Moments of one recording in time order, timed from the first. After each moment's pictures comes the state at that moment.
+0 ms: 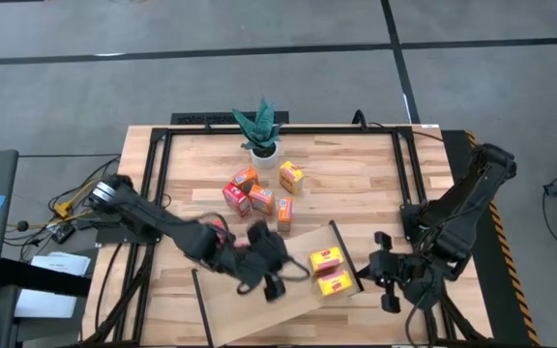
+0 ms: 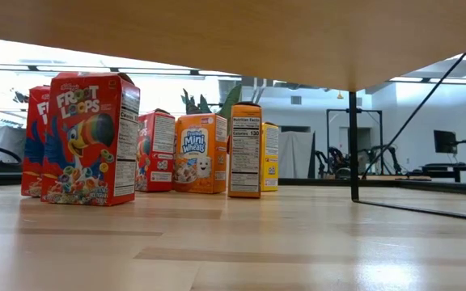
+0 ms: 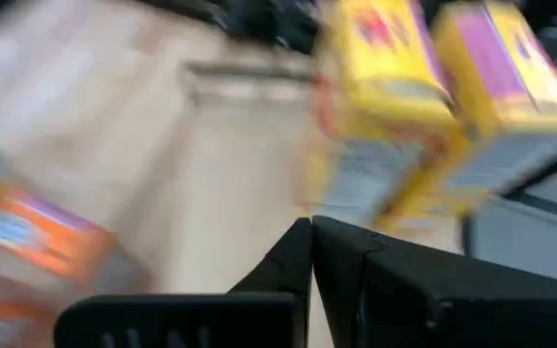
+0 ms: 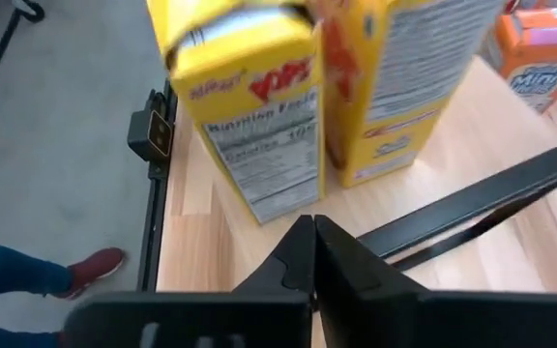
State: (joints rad) left arm -0.45 1.74 1.64 -0.53 -0.55 -0.56; right arm 0.91 1.25 1.11 -0.75 0.57 0.85
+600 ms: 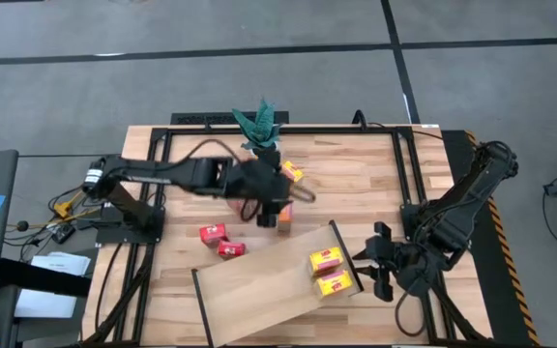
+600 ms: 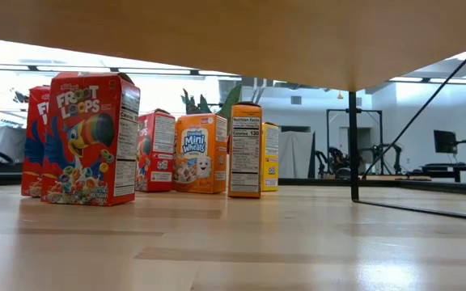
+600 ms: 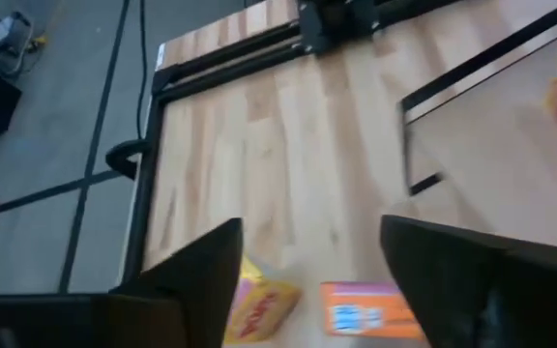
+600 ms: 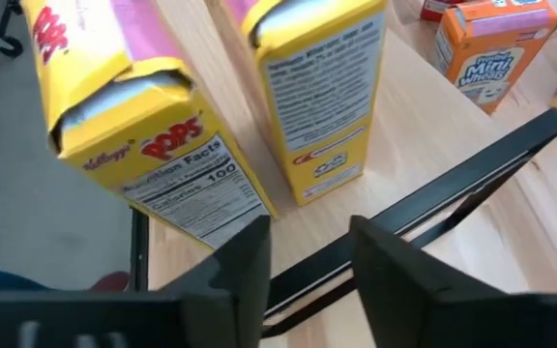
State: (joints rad) left arm -0.05 1.63 1.64 -0.59 -0.30 0.31; right arm 0.83 1.23 1.11 -0.78 0.55 0.91
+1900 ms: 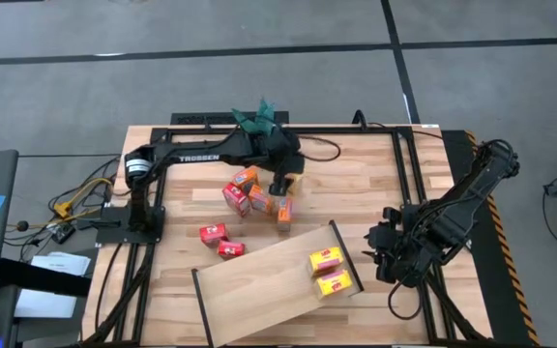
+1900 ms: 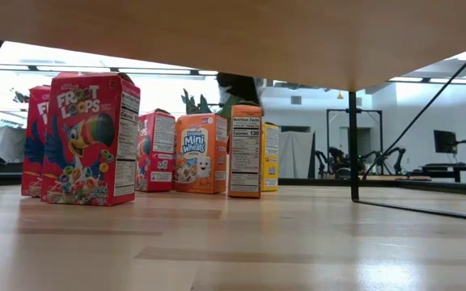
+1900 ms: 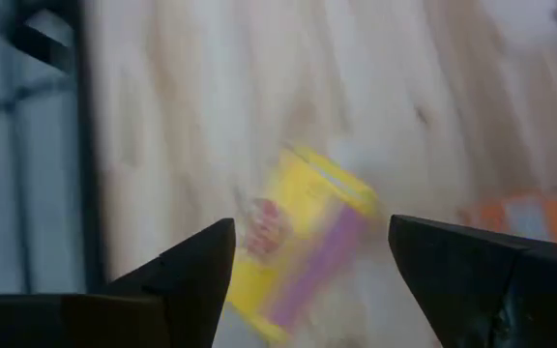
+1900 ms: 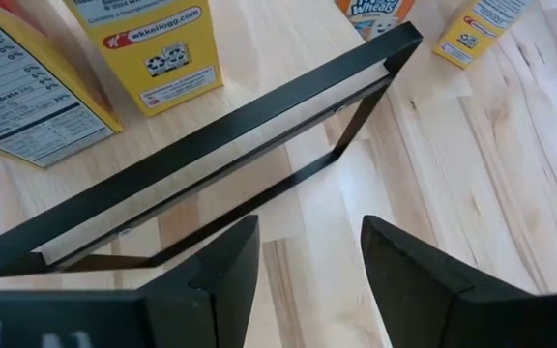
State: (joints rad) left arm 0.25 1.94 1.66 -0.60 -0.09 0.54; right arm 0.80 1.21 1.11 -1.10 0.54 0.92
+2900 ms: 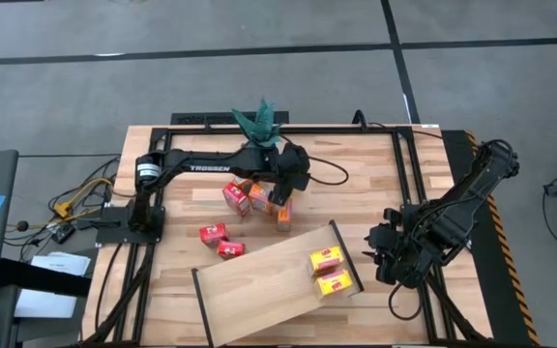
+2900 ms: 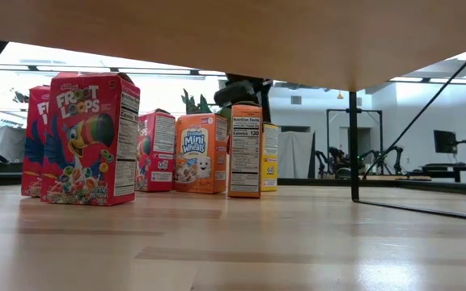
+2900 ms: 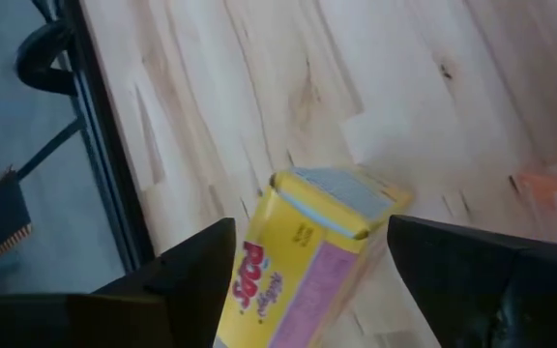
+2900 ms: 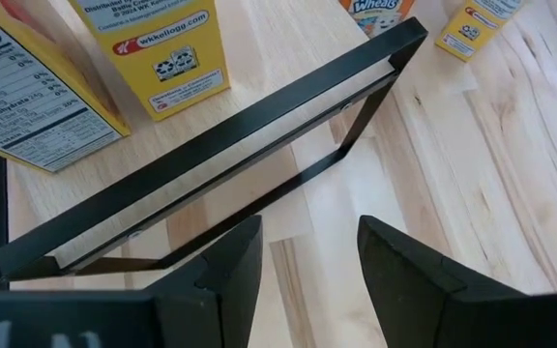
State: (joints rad) left arm 0.17 2.01 1.70 -0.60 -0.29 0.72; right arm 0.80 1.21 1.11 -1.09 0.54 0.94
